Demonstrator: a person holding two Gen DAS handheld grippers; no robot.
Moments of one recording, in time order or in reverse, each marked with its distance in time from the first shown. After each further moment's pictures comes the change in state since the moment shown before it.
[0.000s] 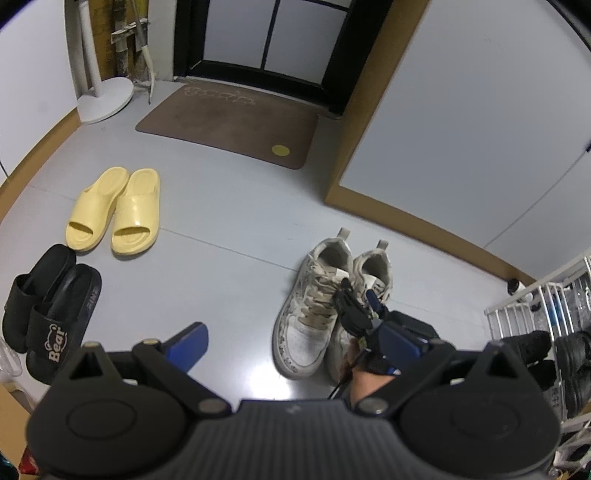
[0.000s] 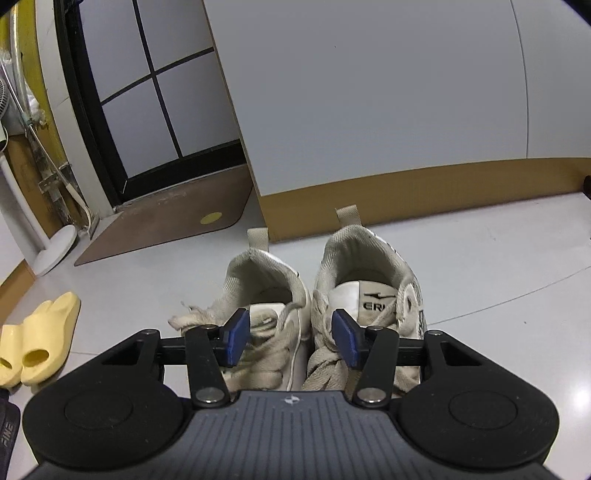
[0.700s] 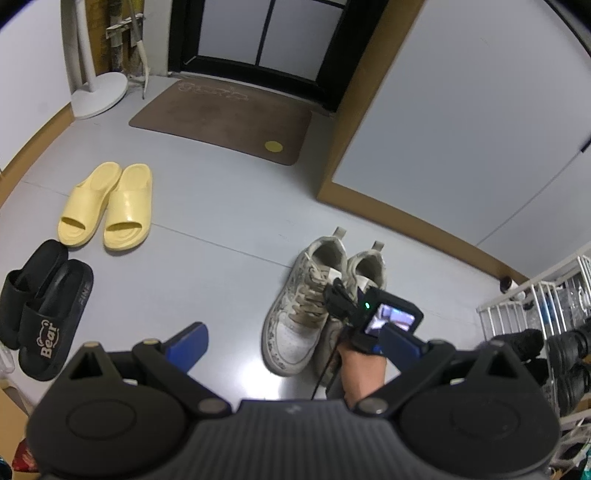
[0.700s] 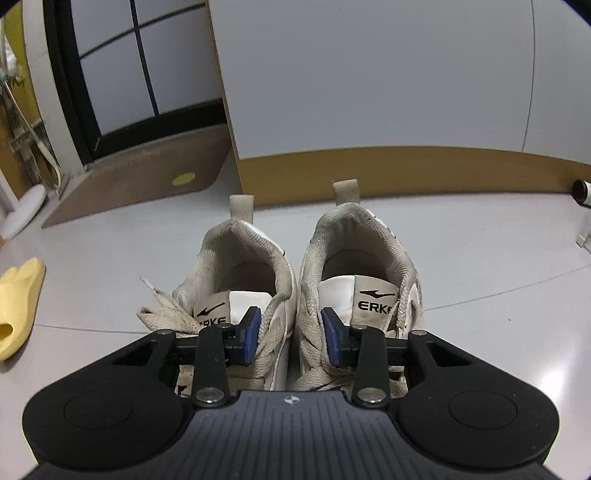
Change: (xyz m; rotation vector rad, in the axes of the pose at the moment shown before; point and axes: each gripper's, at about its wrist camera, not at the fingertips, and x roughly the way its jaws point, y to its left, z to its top) left arm 0.003 -0.002 -0.002 0.004 0.017 -0.030; right arm 0.038 0.018 0.005 -0.095 0.179 -0.120
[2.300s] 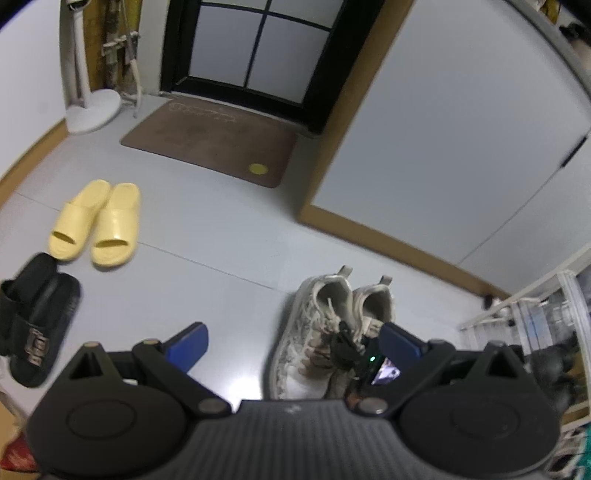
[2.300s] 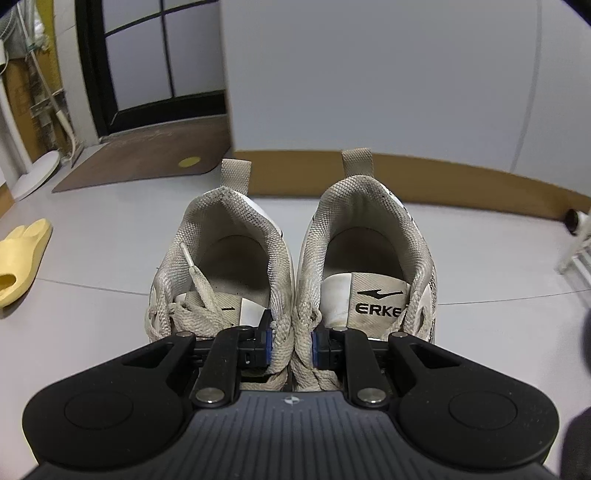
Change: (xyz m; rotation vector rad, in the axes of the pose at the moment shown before) left arm -0.025 -0.033 -0.002 -0.020 -0.080 -0.080; right arm -0.063 -0.055 -0.009 -0.095 -0.027 0.002
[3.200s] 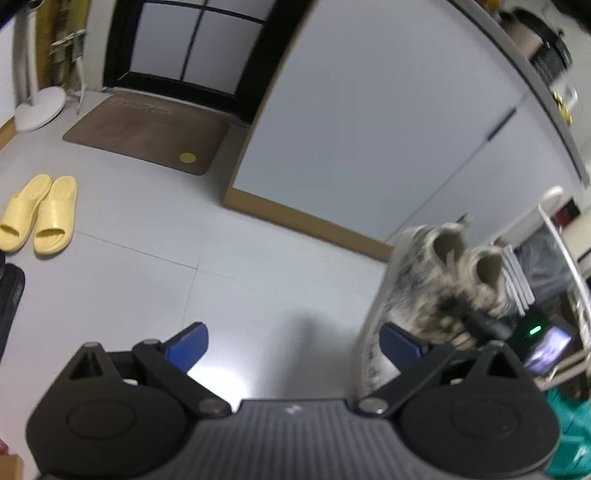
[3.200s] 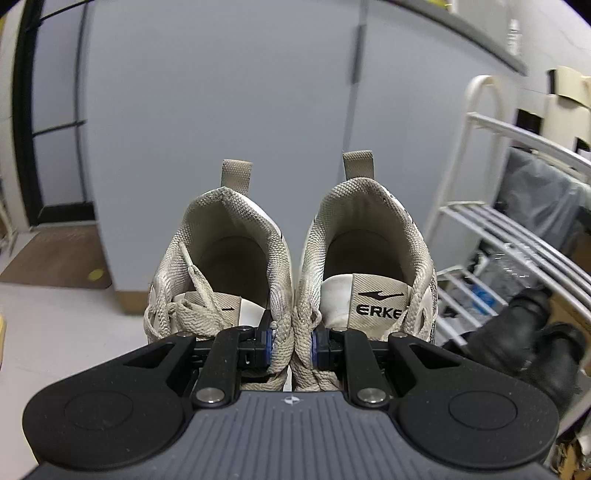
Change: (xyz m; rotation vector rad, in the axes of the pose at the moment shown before) left arm -0.008 -0.053 -0.040 0.069 0.045 -0.117; right arm -0.236 -0.169 0.100 0.069 -0.194 -0.281
